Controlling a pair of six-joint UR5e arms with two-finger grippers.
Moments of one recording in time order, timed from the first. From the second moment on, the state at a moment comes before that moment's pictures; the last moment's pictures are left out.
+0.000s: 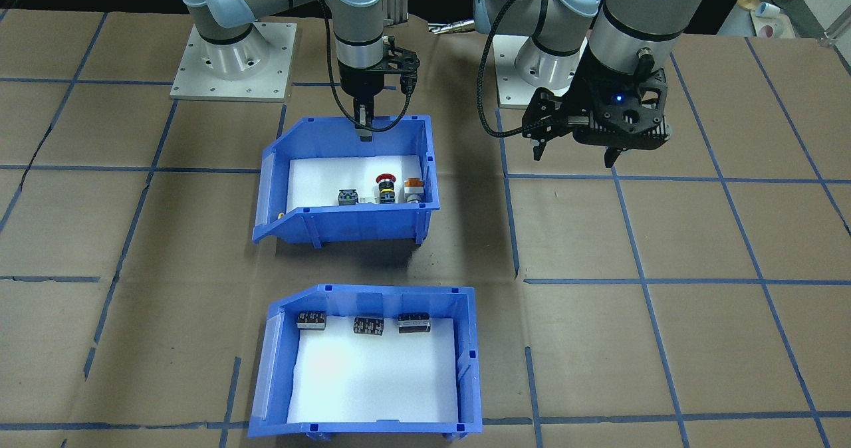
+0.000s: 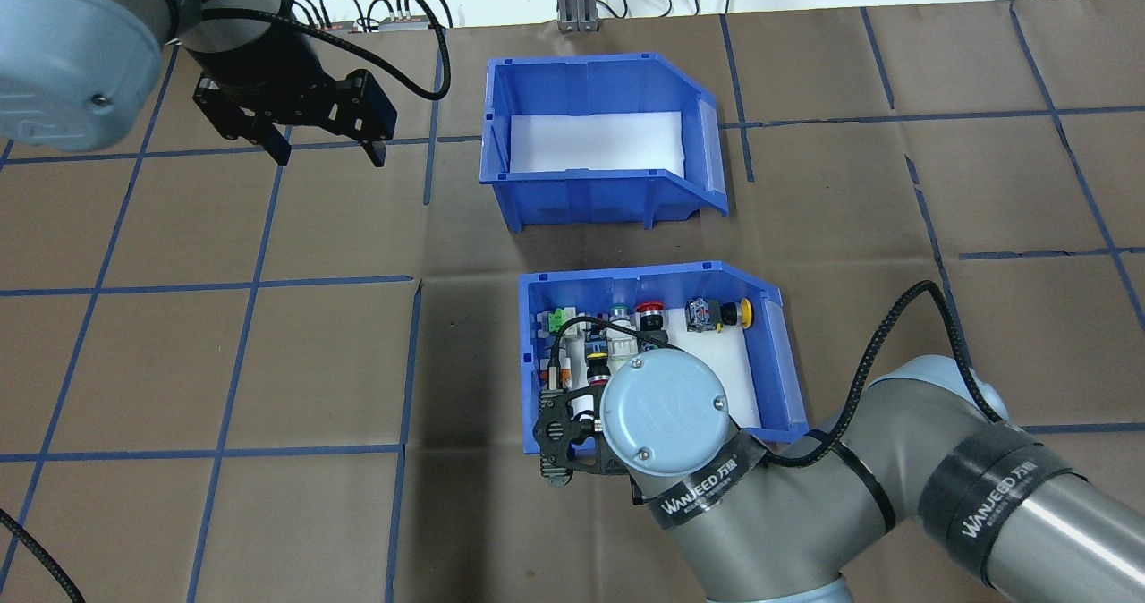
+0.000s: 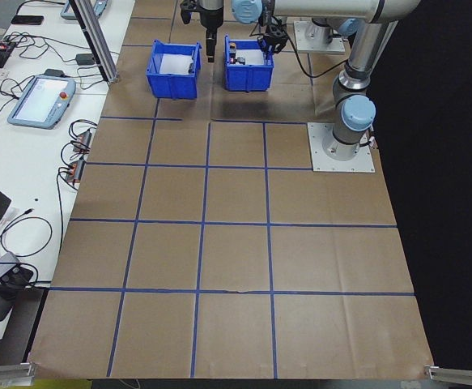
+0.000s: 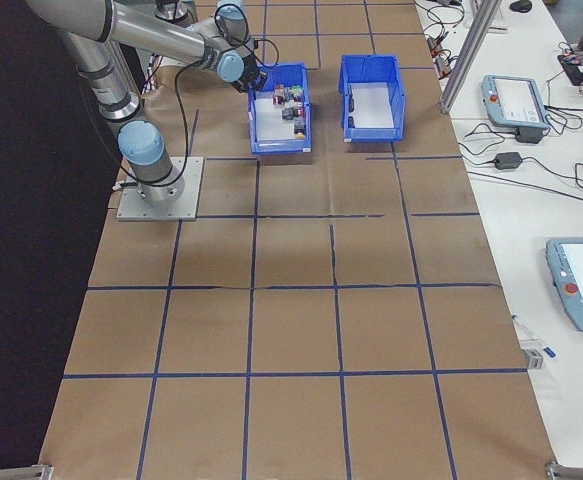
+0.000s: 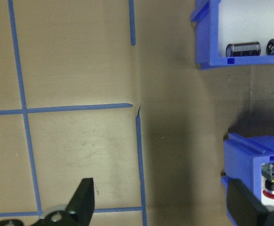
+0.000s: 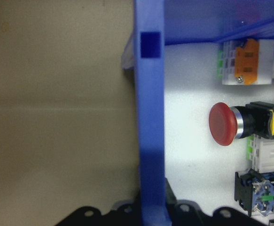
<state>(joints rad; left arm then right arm) -1.59 -1.59 -1.58 -1.52 1.60 0.11 2.13 -1.61 2.26 -2.33 -1.62 -1.03</state>
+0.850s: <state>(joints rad) -1.58 -1.51 -1.67 -1.46 1.53 0.12 2.00 -1.61 2.01 -2.06 -1.63 -1.03</state>
